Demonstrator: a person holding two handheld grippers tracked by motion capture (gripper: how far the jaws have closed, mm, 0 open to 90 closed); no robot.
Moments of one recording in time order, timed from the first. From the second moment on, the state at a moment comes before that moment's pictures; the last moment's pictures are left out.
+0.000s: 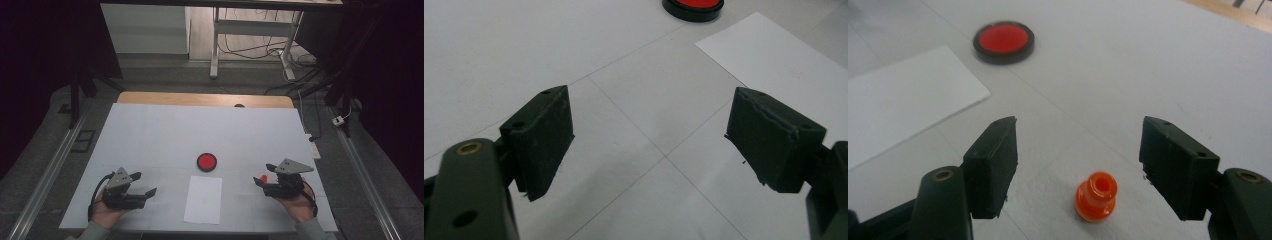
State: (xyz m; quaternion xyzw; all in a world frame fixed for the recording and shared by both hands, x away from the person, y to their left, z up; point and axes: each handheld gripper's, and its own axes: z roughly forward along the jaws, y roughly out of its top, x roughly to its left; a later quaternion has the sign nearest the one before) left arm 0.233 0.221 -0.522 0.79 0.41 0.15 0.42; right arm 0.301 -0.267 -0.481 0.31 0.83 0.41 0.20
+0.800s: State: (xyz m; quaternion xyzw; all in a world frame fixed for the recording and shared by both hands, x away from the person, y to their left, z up) left arm 0.235 0.220 -0.524 0.80 0.41 0.15 0.42; right arm 0.306 -0.275 -0.510 0.33 0.84 0.38 0.20
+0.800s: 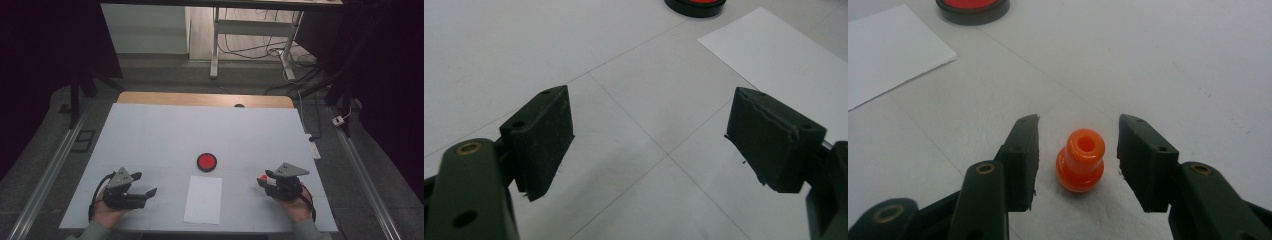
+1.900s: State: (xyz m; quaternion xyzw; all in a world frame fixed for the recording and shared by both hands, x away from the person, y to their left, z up) left arm 0.236 0.221 -0.525 0.80 0.41 0.15 0.42; right arm 0.301 -0.279 -0.499 0.33 0.81 0.44 0.22
